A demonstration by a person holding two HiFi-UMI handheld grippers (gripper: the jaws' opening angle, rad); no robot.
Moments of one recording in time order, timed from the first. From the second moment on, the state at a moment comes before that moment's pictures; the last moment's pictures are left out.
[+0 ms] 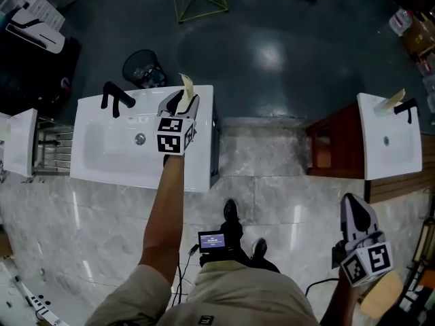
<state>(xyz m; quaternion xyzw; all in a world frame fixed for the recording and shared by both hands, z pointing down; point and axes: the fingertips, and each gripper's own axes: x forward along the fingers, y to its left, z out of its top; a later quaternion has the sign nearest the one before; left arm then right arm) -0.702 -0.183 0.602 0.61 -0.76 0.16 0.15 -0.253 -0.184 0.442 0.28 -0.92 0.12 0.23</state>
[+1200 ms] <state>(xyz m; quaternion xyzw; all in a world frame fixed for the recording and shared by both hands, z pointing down) -0.603 -0.144 0.403 0.63 -0.77 0.10 -0.03 -0.146 -0.157 0.404 0.33 -0.92 0.10 0.19</state>
